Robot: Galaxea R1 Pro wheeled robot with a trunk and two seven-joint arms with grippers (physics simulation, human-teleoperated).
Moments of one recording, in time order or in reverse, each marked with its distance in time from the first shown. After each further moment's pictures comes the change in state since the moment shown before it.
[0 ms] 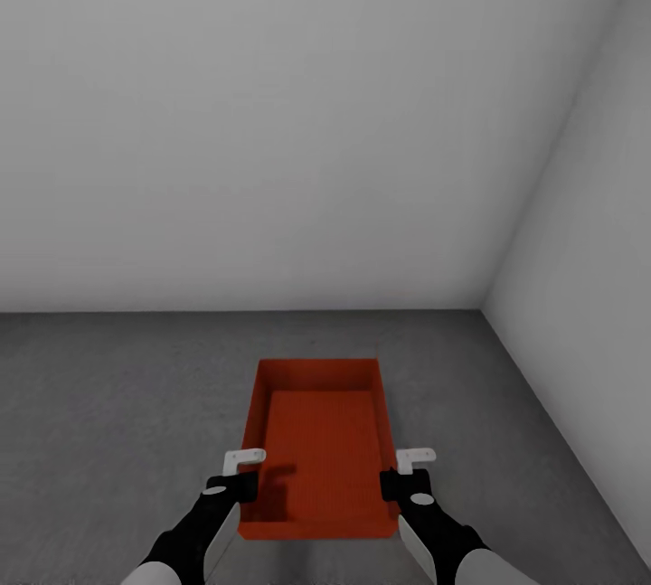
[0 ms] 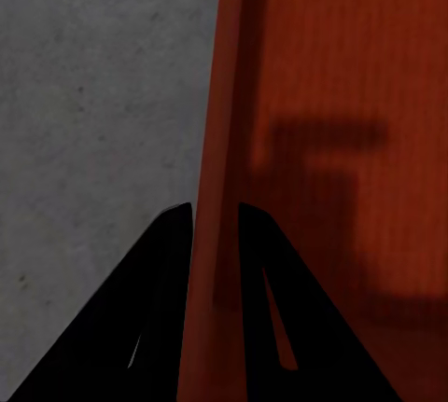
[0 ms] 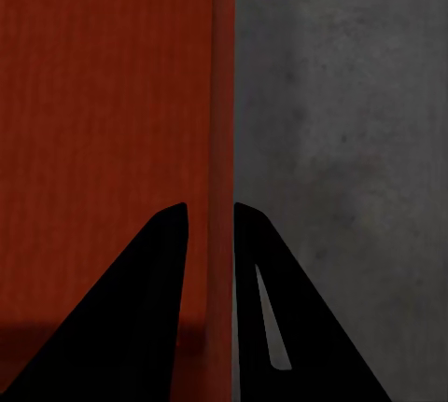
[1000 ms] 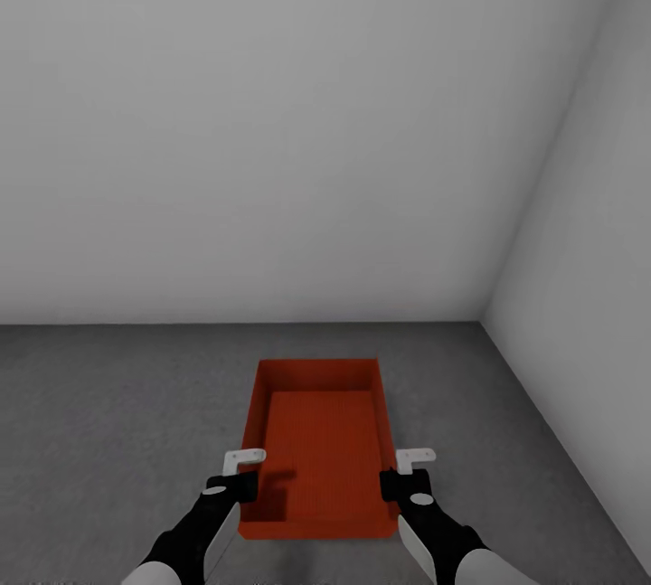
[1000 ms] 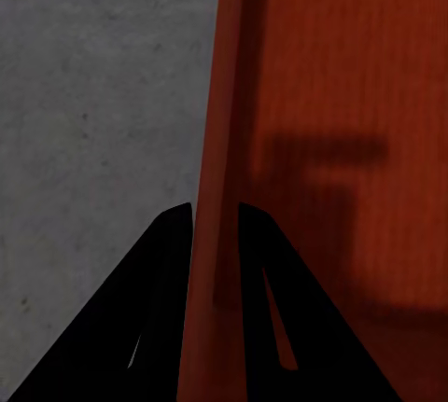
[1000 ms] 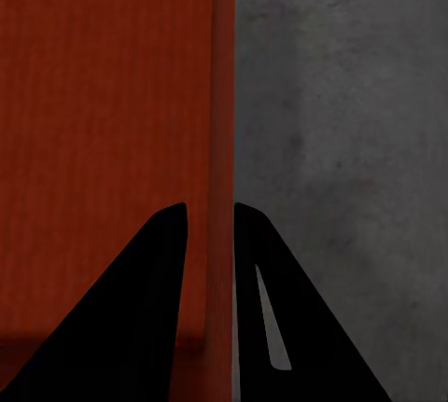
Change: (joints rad) left arm 0.000 0.000 -0.001 0.000 -0.001 0.000 0.002; right arm 0.000 0.001 0.000 0.000 0.000 0.000 -0.001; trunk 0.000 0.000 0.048
